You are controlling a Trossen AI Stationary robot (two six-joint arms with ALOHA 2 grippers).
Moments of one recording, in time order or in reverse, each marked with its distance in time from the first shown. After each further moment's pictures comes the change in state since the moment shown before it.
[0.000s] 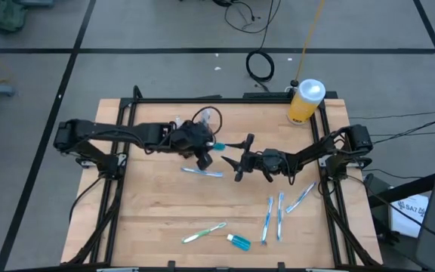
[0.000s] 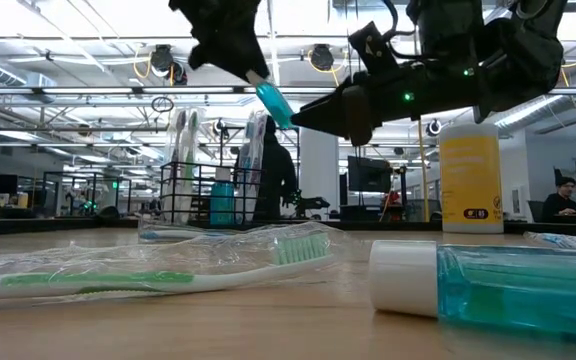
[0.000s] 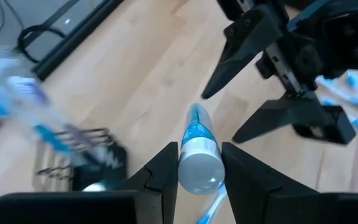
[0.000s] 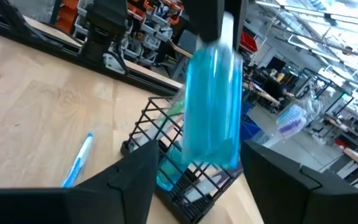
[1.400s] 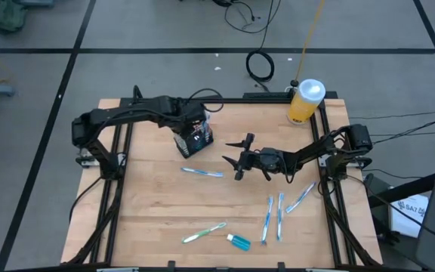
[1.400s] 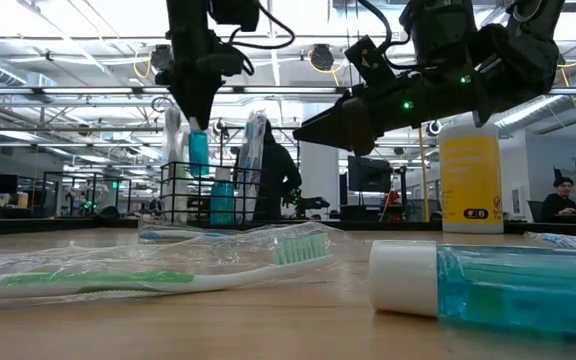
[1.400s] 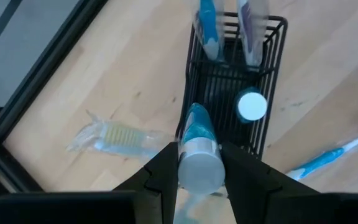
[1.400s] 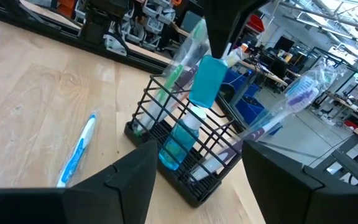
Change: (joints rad) left arm 0.269 0.172 0.222 -0.626 0.014 -0.059; right arm -0.025 0.000 0.000 -0.077 -0.006 0.064
